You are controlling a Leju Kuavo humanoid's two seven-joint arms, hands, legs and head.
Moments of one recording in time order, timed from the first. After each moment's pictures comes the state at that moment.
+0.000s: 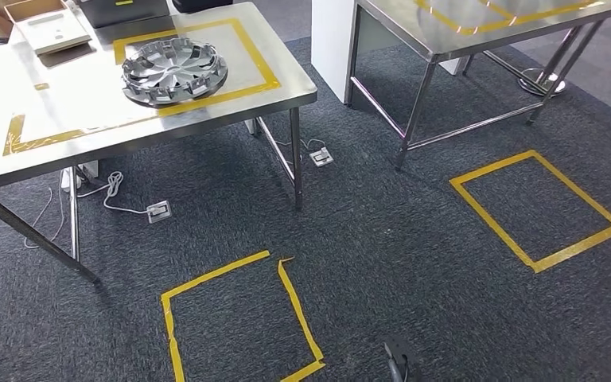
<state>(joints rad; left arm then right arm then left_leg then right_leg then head) -0.09 -0.10 0.73 -0.19 -1.07 0.18 0.01 -0.02 0.04 -0.21 -0.18 0.17 0.11 0.22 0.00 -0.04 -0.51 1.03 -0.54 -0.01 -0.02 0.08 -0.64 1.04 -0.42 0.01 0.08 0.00</state>
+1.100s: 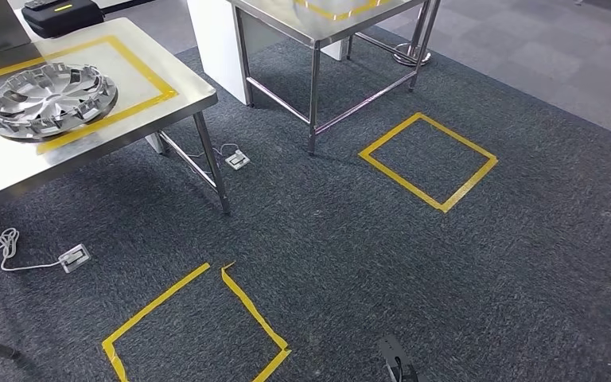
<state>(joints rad) -0.06 -0.12 0.74 -0.18 -1.05 0.22 -0.01 -0.02 0.03 -0.14 -0.18 0.29 -0.07 0.15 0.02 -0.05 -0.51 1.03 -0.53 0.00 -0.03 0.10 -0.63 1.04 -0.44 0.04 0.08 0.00</state>
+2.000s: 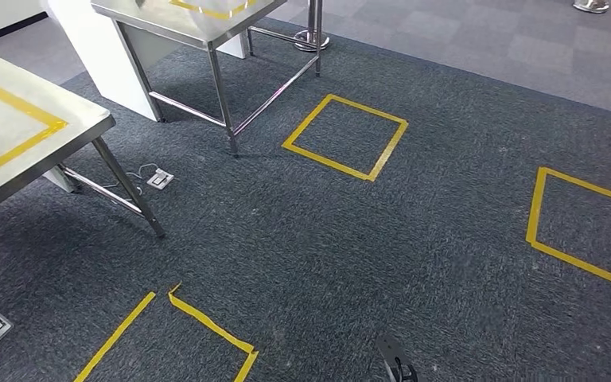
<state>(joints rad) -0.06 -0.14 0.74 -0.18 -1.11 0.24 0.03 -0.02 0.05 -0.13 -0.18 0.28 -0.04 0.12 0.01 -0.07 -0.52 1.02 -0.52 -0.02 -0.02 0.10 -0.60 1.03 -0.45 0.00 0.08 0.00</state>
